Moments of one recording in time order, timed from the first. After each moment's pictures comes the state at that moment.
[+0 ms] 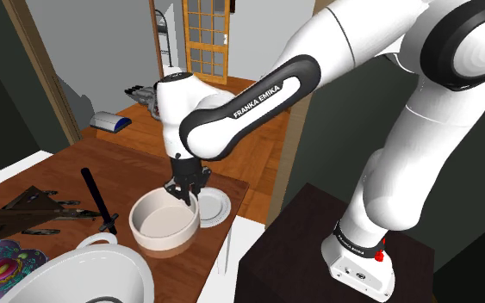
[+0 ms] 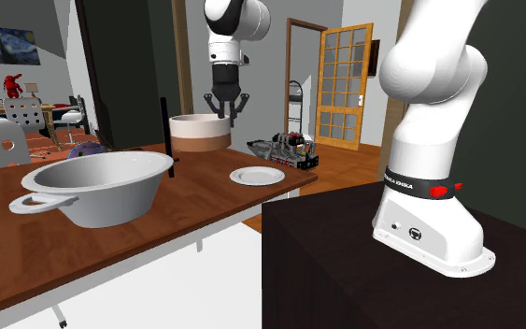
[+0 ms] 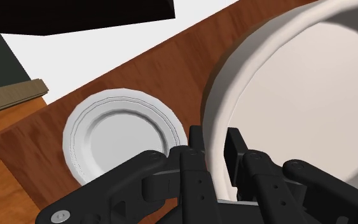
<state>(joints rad) 0.19 -0.02 0.41 -2.27 0.06 2.21 0.74</state>
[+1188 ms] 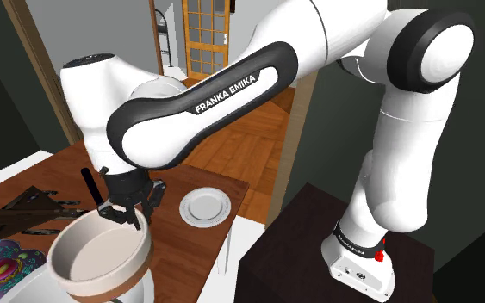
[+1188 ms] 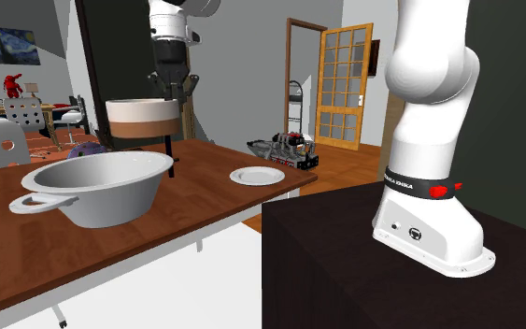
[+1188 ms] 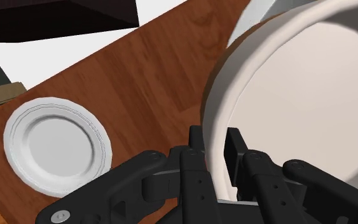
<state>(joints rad) 0.33 0.20 0.51 -1.88 -0.06 2.03 1.03</state>
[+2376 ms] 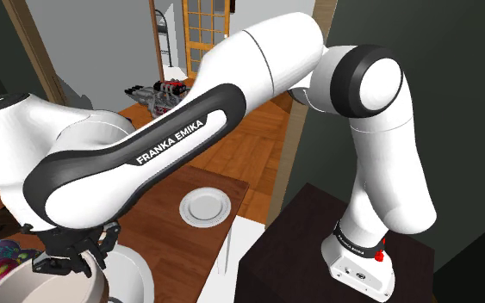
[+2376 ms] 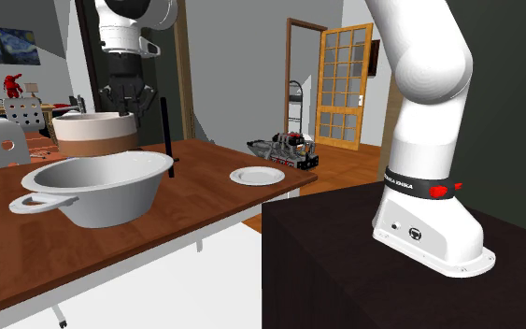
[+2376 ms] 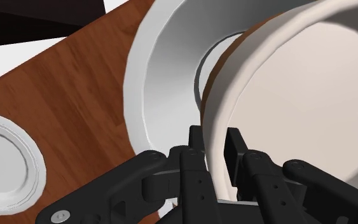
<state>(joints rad) 0.52 0.52 0.51 -1.54 -0.21 1.98 1.23</state>
